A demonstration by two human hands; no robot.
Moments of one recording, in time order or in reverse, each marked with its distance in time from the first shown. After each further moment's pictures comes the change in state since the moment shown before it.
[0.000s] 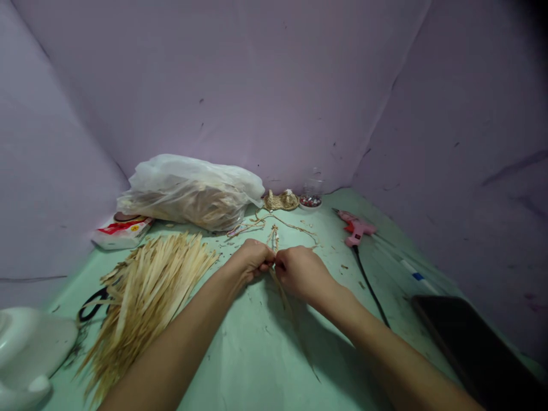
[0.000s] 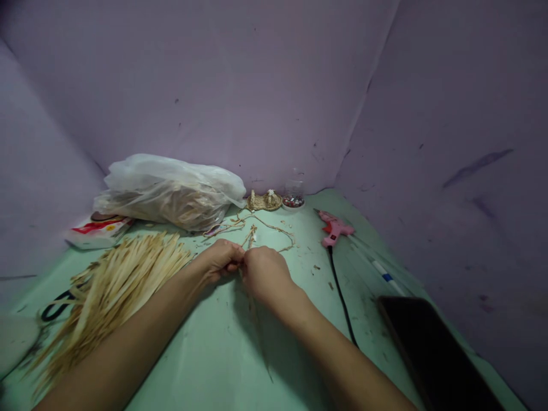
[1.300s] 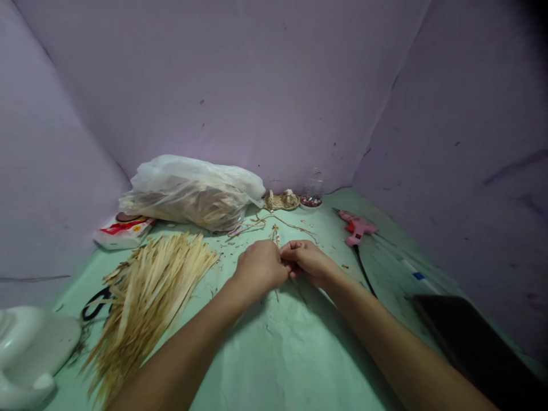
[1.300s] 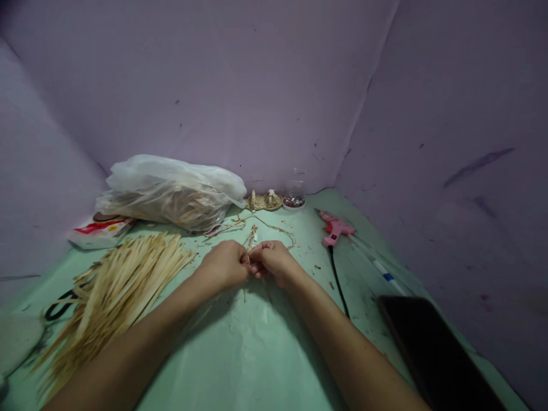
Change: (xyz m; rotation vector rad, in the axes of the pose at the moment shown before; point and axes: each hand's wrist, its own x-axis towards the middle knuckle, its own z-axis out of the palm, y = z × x) left_hand -0.035 0.014 0.014 0.720 0.264 0.263; right_hand 0.023 0.022 0.015 1.389 -0.209 0.437
